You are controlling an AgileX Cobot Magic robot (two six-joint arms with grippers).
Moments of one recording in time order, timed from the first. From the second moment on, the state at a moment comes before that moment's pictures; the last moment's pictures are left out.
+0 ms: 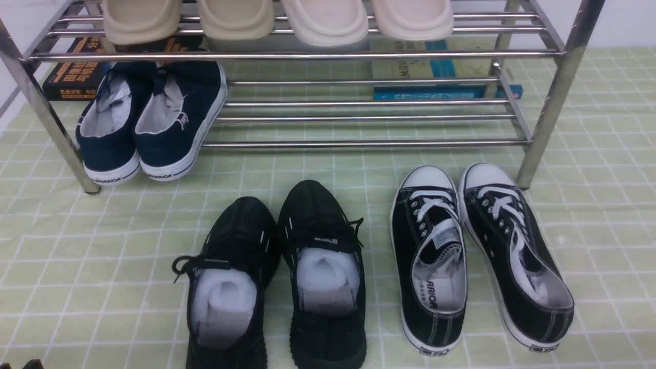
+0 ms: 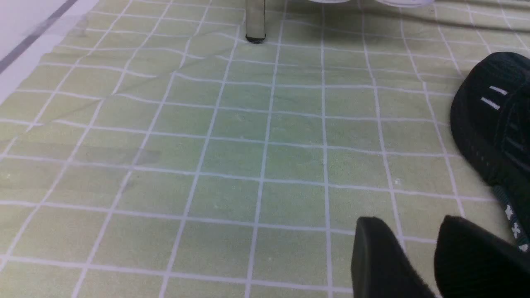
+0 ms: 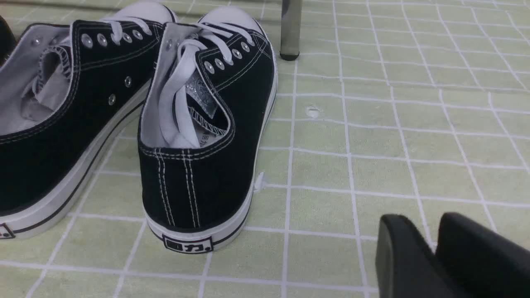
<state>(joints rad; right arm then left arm) 0.03 -0.01 0.01 0.11 0.39 -0.09 -0.03 -0.01 0.02 0.16 0.39 -0.21</state>
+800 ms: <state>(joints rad) 0.03 -0.01 0.01 0.11 0.39 -0.09 -0.03 -0.01 0.02 0.16 0.39 -0.21</state>
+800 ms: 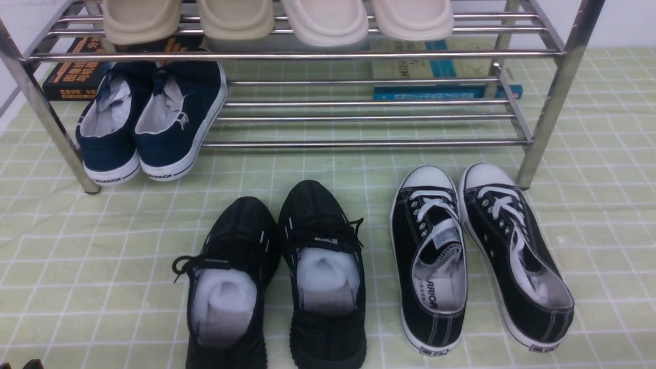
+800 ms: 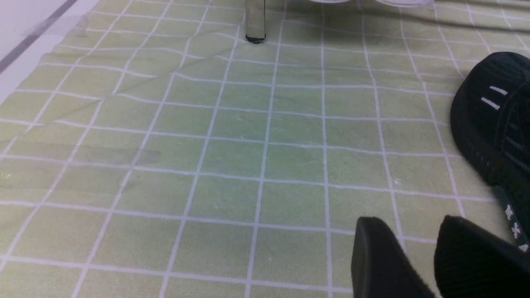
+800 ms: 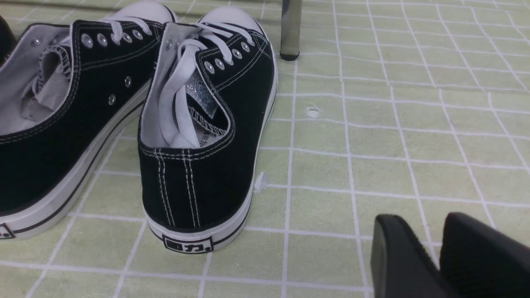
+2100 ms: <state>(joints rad) 0.03 -0.01 0.01 0.11 0.39 -0.09 -0.03 0.15 -0.29 -0.49 0.20 -0.49</state>
